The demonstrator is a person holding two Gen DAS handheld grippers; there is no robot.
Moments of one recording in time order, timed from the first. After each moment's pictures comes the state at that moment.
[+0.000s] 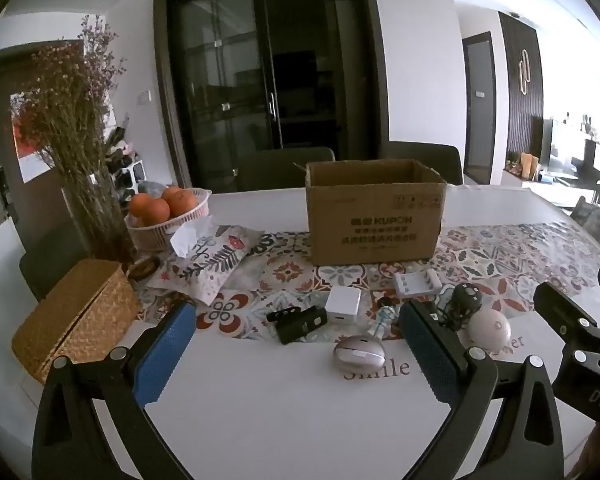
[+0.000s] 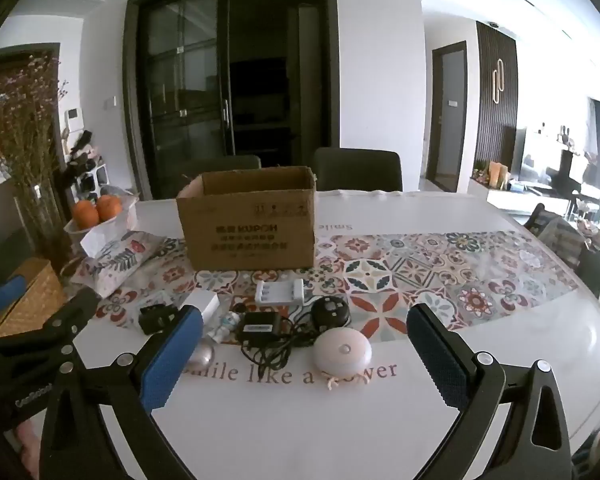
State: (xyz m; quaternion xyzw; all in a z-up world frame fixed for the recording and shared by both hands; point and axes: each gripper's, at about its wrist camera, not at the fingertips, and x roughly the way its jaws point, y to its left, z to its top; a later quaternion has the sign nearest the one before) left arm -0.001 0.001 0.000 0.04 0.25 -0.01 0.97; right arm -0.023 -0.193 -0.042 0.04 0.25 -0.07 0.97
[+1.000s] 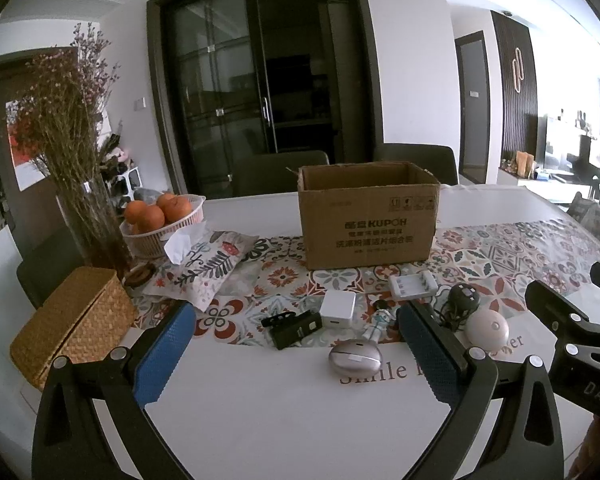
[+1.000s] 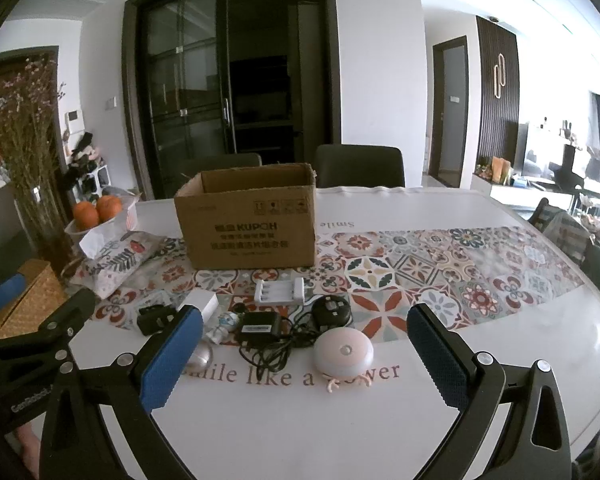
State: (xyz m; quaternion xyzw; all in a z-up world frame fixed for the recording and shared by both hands) left arm 0.003 -0.006 0.004 0.06 0.25 -0.02 0.97; right arm -0.014 -0.198 -0.048 0.04 0.25 -0.06 0.96
